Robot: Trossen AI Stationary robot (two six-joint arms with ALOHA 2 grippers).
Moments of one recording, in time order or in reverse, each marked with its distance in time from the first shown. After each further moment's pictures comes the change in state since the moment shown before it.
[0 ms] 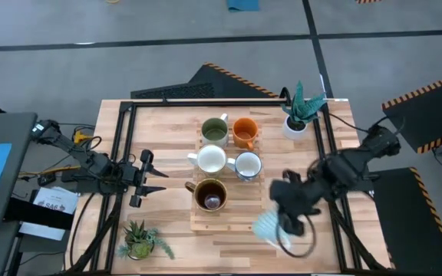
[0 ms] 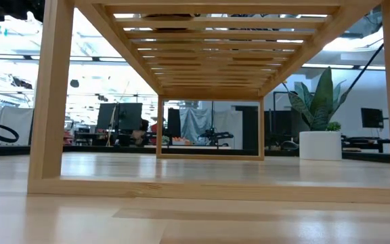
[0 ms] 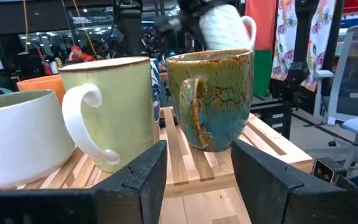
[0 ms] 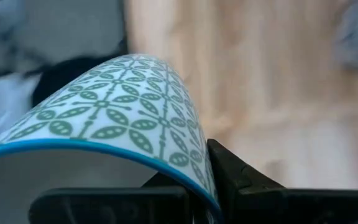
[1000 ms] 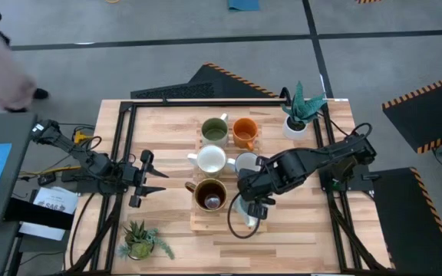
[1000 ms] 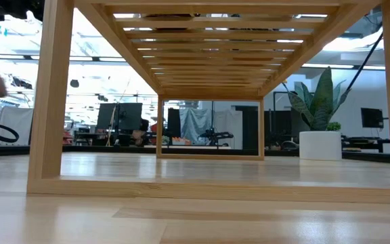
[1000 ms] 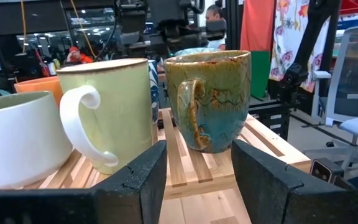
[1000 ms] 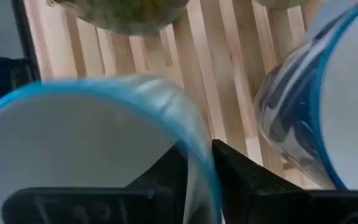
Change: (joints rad) left arm 0.000 0.000 0.000 0.004 0.009 0.000; right arm -0.229 0.257 0.154 -0.103 0.089 -0.203
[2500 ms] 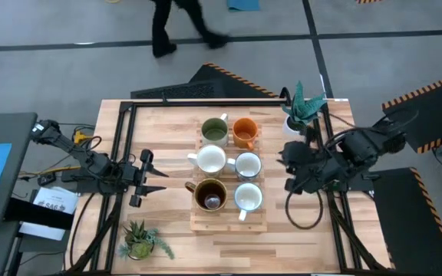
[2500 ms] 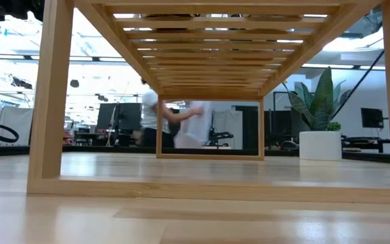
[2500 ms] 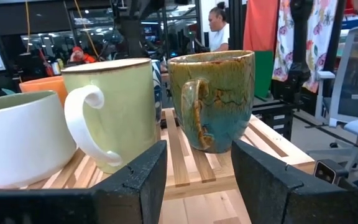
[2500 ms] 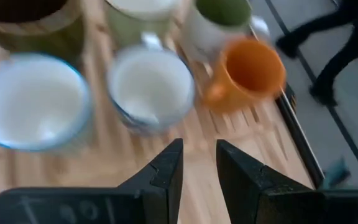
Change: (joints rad) left arm 0.000 0.000 0.000 0.002 -0.013 0.002; right arm 0.151 -0.287 0.049 -0.219 0.510 0.030
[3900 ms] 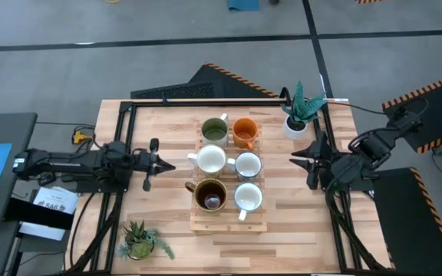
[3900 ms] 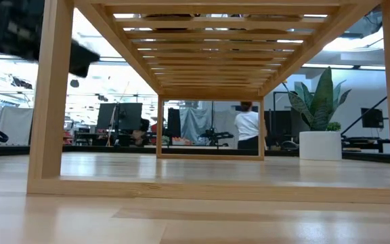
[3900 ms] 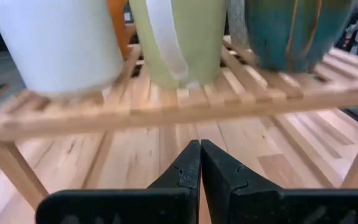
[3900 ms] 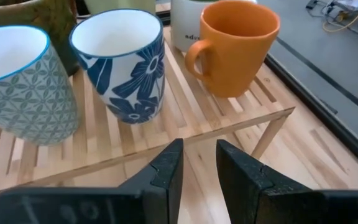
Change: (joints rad) left arm 0.588 -0.017 -0.044 -0.195 0.516 -0.047; right arm 0.087 -0.704 -0.983 0.646 0.146 0.012
